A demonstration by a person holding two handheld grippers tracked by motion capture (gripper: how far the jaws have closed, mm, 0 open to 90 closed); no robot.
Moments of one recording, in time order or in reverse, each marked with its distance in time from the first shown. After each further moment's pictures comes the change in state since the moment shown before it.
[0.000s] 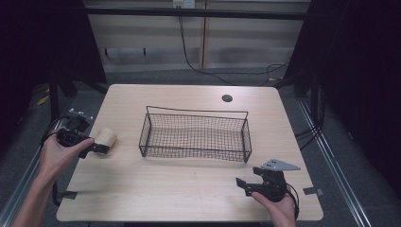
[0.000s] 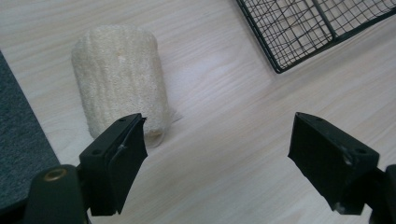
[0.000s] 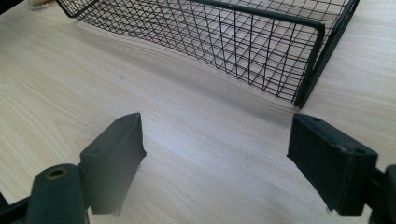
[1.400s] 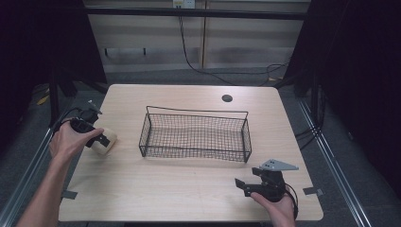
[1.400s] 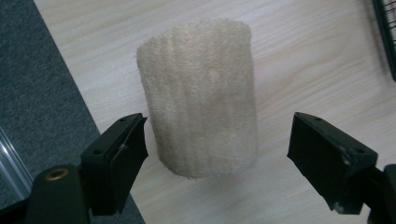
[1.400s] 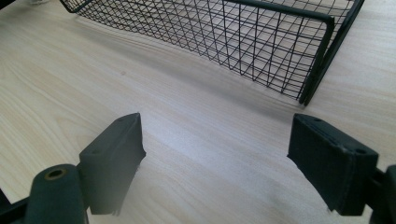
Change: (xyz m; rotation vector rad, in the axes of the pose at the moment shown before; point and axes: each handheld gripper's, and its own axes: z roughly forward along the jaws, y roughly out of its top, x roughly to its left) left arm 0.041 0.037 0.045 0.245 0.138 -0.059; right arm 0.001 -0.001 0.003 0.014 0.008 -0.003
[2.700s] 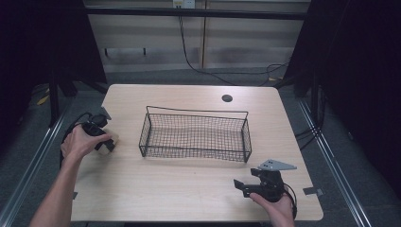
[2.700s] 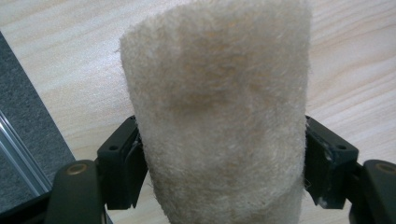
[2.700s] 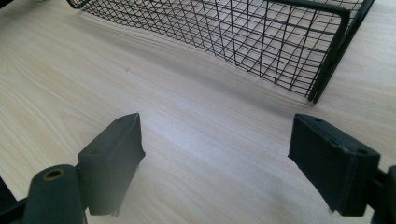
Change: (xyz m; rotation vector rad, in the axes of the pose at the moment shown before) left arm -0.004 0.012 0.039 0.118 0.020 -0.034; right arm 0.002 0.000 0.003 0.018 0.014 0.004
